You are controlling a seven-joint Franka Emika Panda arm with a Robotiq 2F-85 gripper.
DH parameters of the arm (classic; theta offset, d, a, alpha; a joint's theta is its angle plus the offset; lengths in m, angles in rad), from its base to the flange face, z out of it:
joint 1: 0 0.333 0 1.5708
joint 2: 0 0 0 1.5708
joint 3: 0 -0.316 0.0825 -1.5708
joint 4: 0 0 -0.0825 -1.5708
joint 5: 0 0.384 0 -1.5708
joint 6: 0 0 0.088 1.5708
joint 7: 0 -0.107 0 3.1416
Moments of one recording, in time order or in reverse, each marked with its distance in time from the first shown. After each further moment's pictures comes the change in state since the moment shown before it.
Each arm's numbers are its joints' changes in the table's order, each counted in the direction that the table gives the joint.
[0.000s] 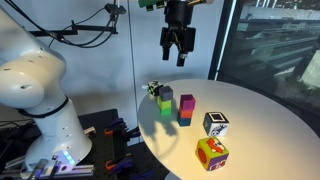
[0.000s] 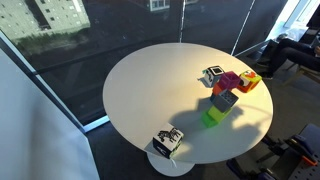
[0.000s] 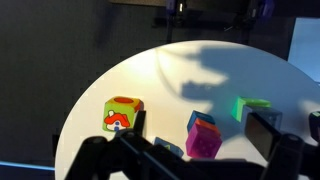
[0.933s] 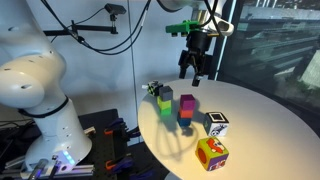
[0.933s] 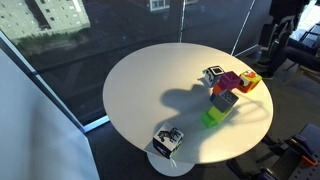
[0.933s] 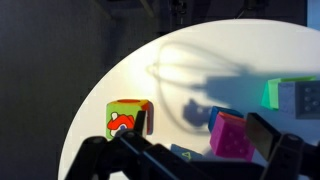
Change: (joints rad) arm 0.004 -0.327 -0.001 0.142 -0.019 -0.062 -0.141
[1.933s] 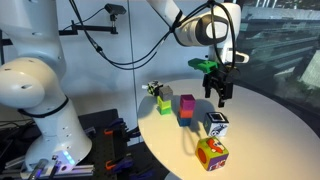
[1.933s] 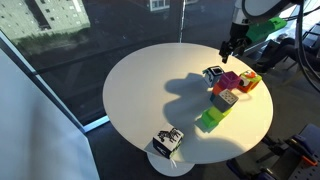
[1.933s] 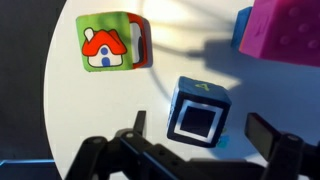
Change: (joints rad) arm 0.001 -0.332 0.017 0.106 0.000 -0.434 -0.114
